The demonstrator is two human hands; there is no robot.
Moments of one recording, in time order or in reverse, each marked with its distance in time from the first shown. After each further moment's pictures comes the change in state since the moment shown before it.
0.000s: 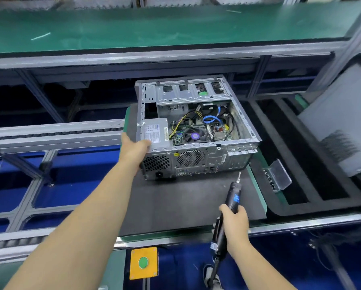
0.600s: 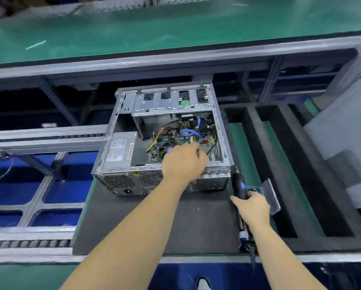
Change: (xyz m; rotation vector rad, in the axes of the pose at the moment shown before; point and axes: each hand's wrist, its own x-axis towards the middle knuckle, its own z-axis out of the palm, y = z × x) left_hand -0.048 0.052 0.216 0.953 0.076 0.667; right_hand 0.169 -0.093 -0.086 -0.632 0.025 -0.245
